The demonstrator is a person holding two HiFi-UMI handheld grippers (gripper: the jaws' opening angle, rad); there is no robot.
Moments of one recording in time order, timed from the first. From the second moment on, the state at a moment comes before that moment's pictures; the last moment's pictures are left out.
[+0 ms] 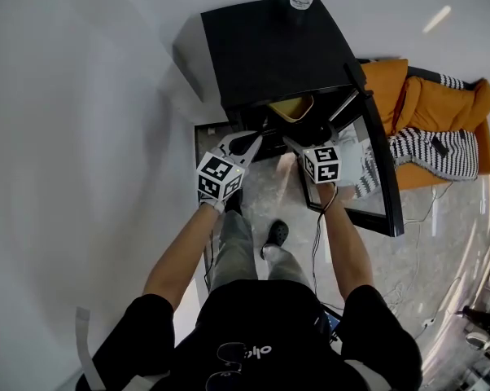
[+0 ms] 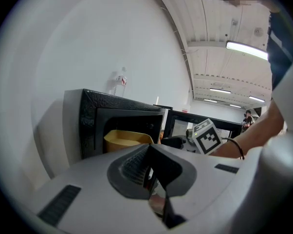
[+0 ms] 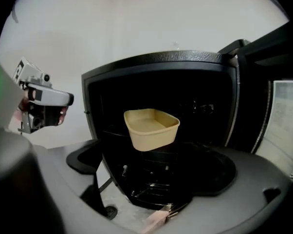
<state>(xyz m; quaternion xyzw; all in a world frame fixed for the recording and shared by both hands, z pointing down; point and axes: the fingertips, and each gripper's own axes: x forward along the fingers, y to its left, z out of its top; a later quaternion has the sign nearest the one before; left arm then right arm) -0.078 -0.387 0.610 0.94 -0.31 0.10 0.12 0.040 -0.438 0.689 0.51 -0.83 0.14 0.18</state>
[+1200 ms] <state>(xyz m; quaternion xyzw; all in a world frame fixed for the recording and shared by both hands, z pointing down) -0.020 -0.273 0.530 0.94 -0.33 0.06 0.09 0.078 -0.276 0.538 0.50 -0.85 0.12 0.10</state>
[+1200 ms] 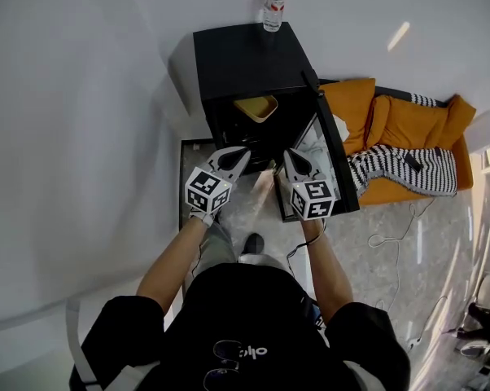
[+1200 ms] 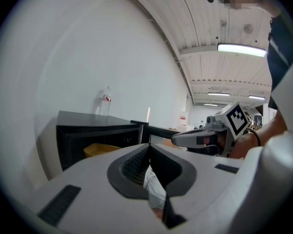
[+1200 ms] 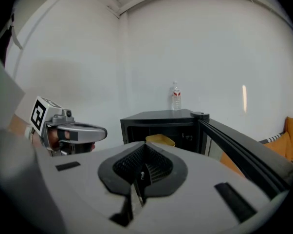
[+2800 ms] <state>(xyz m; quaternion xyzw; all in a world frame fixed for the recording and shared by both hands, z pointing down) 0.022 -0.272 0.525 0.95 -0.30 0.07 0.08 0.107 -0.270 0.541 0.50 -0.85 0.11 0.11</state>
